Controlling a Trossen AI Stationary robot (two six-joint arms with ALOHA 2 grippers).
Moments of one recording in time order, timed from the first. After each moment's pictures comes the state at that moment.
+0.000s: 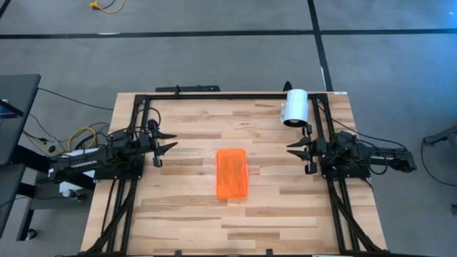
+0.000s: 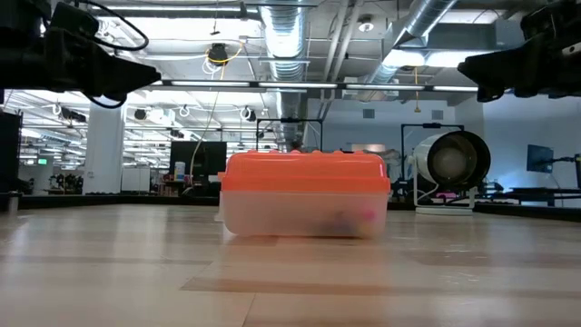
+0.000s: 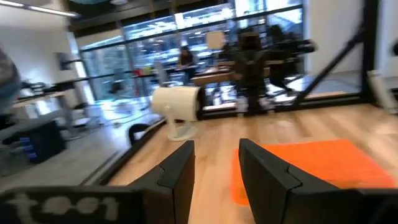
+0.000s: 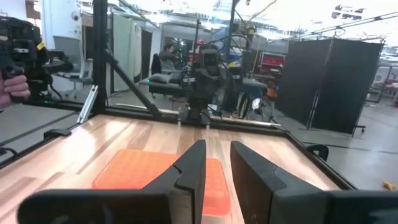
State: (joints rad) left arm 0.24 0.00 0.01 0.10 0.07 0.17; right arm -0.08 0.00 0.01 0.08 -0.13 -0.16
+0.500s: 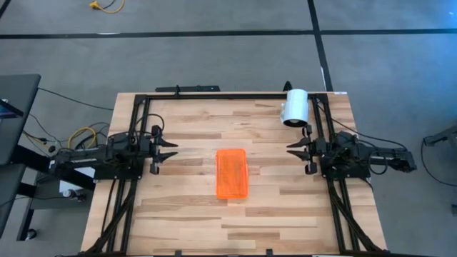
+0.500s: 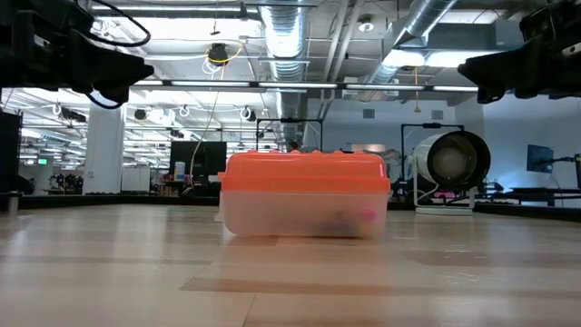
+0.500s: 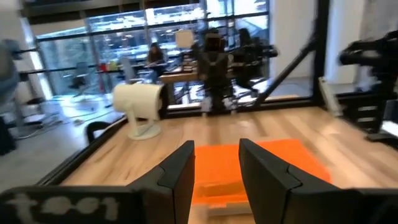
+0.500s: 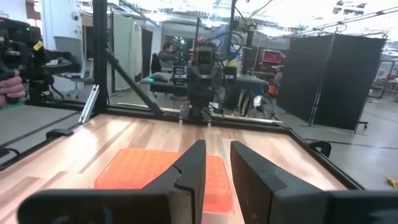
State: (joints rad) left arm 0.10 0.00 0.01 0.08 0.07 0.10; right arm -0.08 0.00 0.01 0.07 -0.13 -0.15
